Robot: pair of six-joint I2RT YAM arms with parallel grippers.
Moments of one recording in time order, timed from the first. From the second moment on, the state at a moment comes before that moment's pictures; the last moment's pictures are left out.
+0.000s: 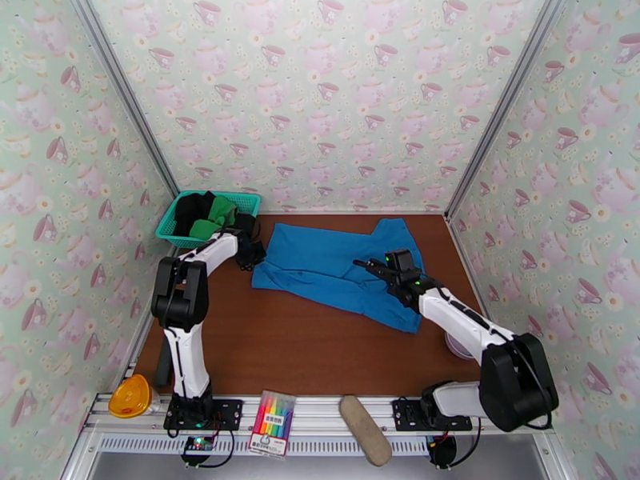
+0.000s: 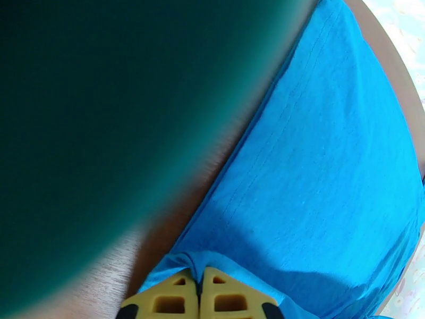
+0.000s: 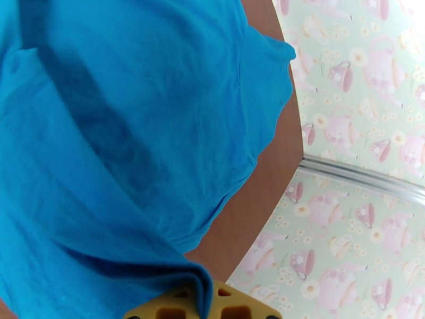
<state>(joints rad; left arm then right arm) -0.16 2.06 1.56 -0.66 0.09 -0.63 0.32 1.40 0.86 -0.33 0.51 -0.96</state>
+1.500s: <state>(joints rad) -0.22 1.87 1.27 -0.65 0.00 -0.56 0.25 1.06 0.88 -0.87 0.13 0.31</state>
